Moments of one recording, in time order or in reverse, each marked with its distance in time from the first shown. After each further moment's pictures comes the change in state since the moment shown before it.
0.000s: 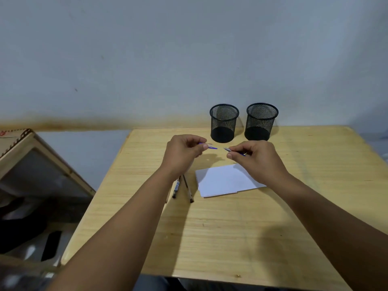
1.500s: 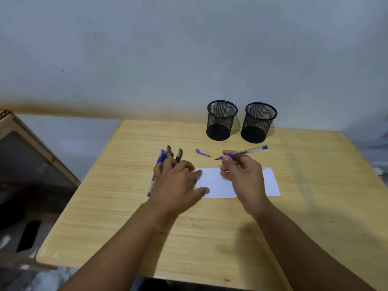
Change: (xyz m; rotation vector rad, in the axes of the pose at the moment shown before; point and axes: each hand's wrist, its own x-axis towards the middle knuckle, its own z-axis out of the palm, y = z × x) left_hand -0.068 -0.047 0.009 0.918 -0.083 0.269; right_hand -0.027 0.015 0.047 0.598 0.170 0.293
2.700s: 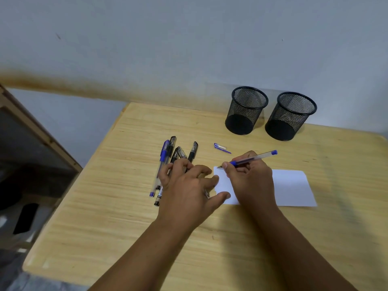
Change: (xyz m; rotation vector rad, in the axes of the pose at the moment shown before) left_hand -0.007 -0.005 0.015 0.005 0.146 -0.071; right_hand 0.019 0.031 0.037 -0.728 0.055 -0.366
